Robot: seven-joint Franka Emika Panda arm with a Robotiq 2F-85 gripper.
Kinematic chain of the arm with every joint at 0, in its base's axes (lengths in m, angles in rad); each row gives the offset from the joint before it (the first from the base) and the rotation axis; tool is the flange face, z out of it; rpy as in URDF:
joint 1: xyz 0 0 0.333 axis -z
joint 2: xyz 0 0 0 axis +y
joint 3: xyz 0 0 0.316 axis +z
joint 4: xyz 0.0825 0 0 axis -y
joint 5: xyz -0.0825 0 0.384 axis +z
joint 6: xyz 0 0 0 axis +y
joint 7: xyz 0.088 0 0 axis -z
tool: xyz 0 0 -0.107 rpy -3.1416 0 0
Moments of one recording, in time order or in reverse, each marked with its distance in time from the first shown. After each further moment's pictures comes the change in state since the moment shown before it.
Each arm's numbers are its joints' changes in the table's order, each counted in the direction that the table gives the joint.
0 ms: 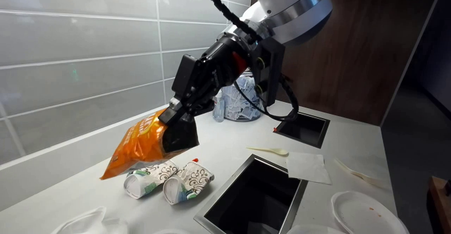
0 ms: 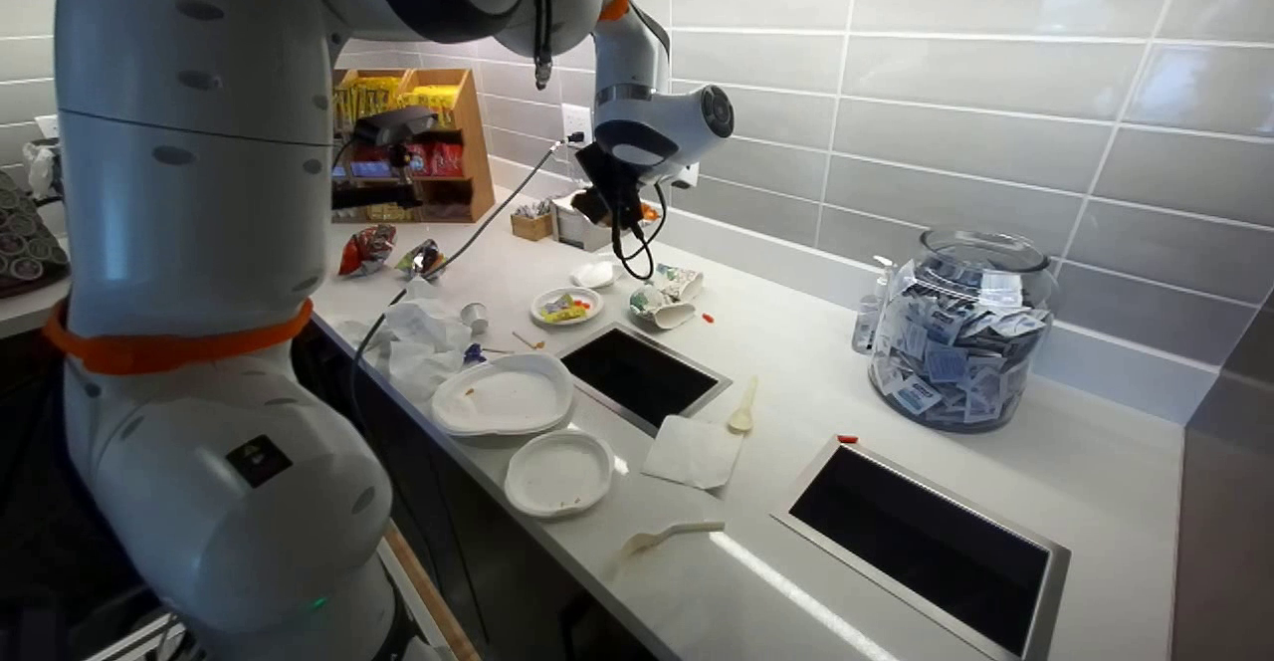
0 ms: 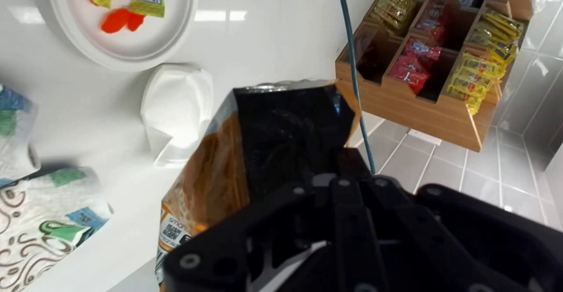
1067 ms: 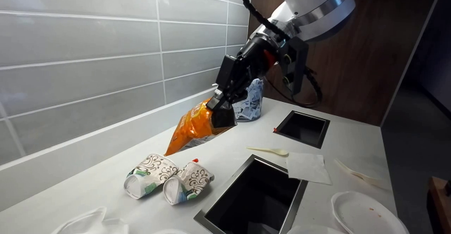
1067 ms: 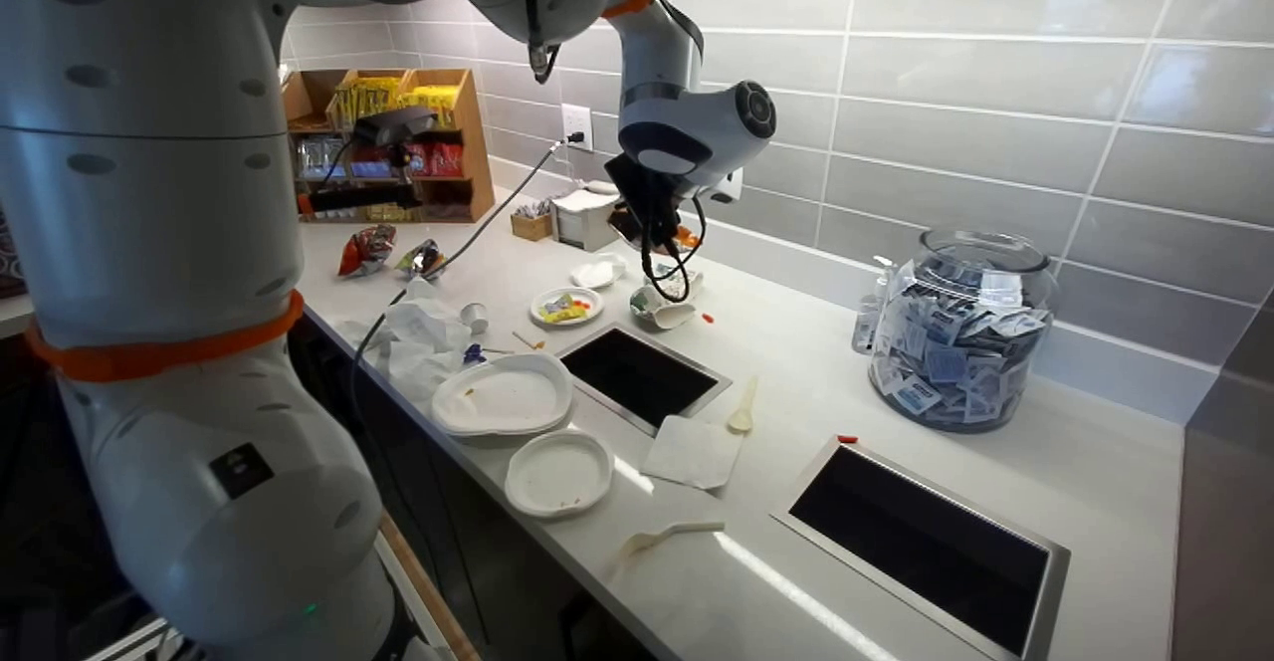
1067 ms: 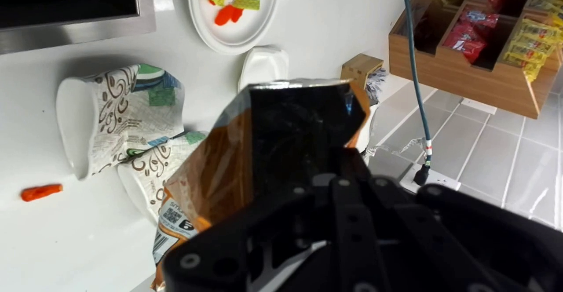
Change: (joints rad) arm 0.077 -0.123 -0.060 -0.154 -0.054 -0.023 0.009
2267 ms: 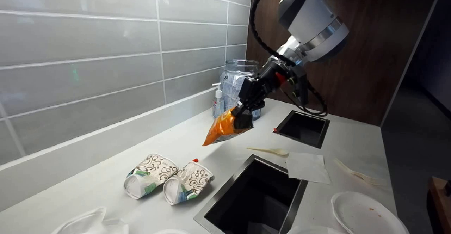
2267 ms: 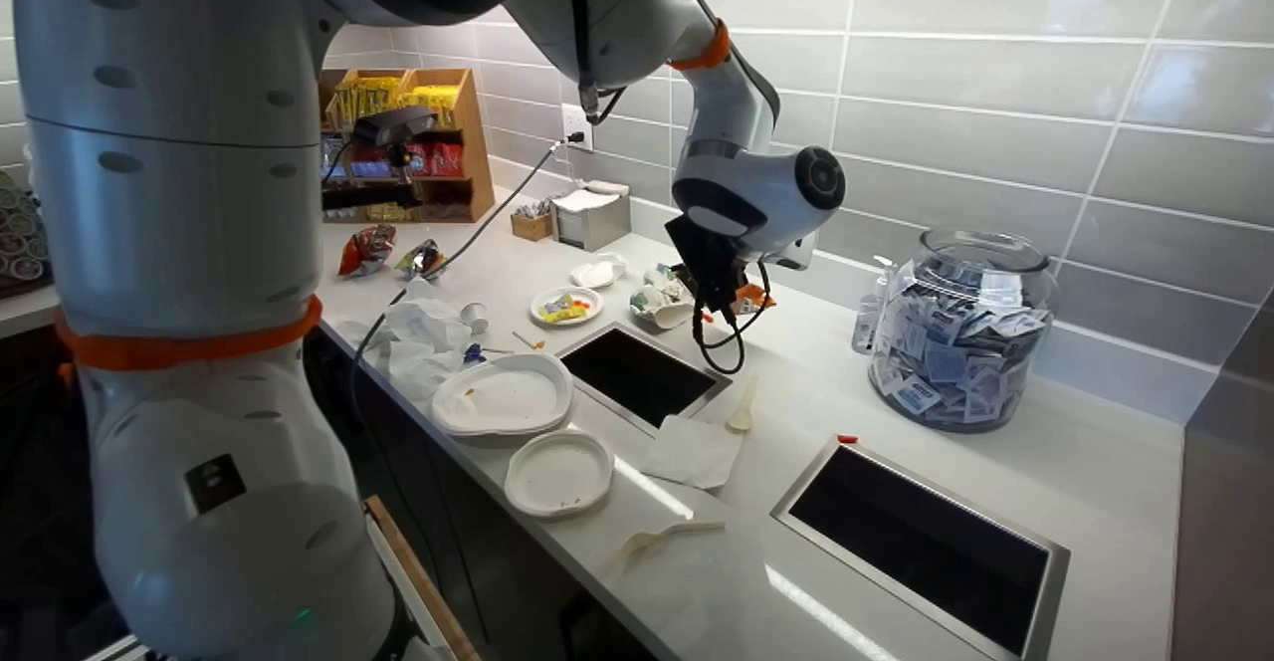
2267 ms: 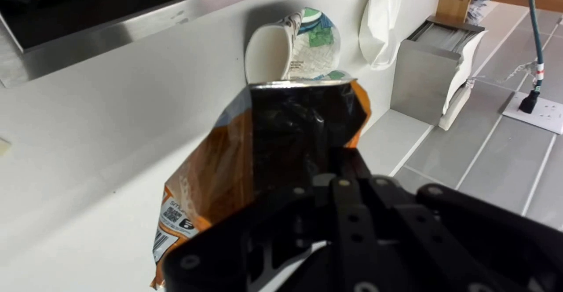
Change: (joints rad) arm 0.110 0.075 -0.072 -0.052 0.053 -0.086 -0.103
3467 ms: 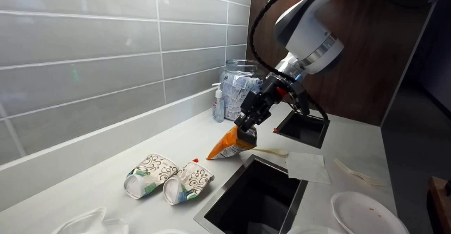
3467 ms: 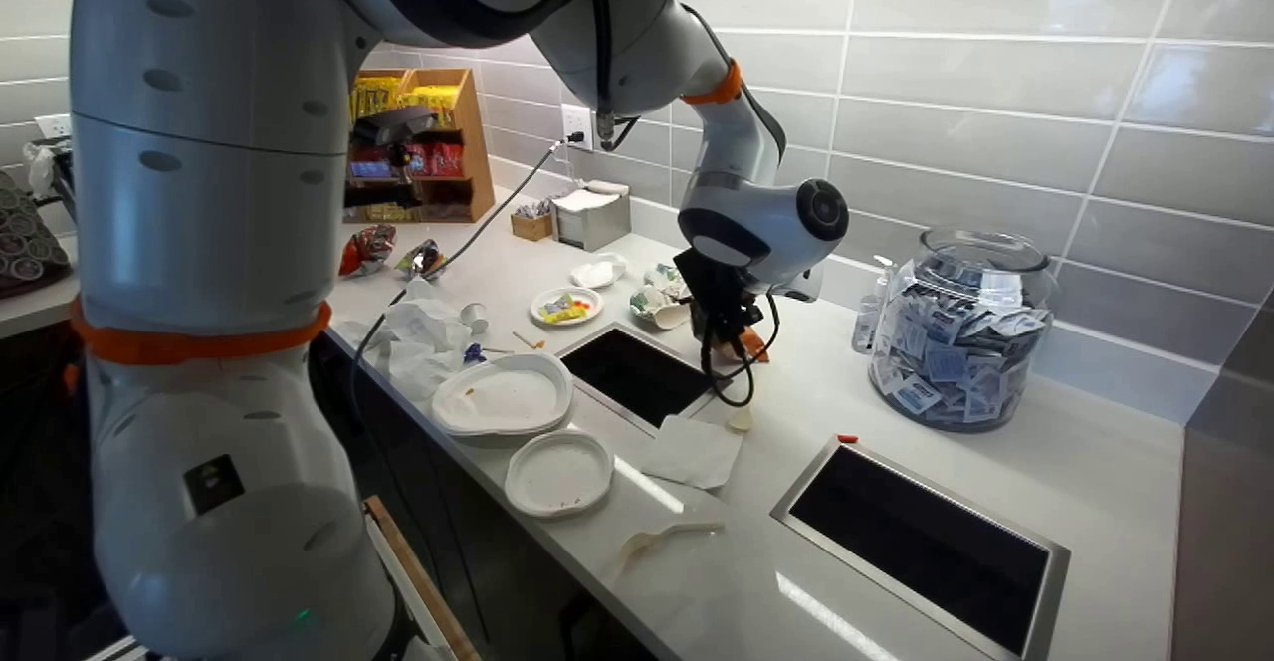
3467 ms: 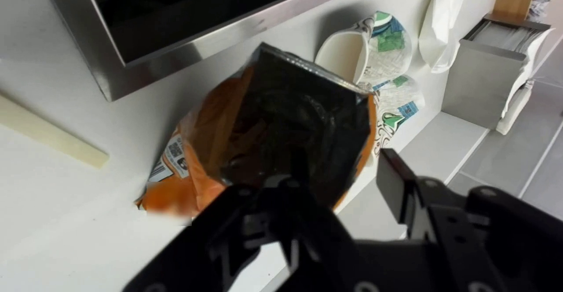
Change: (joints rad) arm 0.006 0.068 -0.012 -0.006 -0.010 -0.073 -0.034
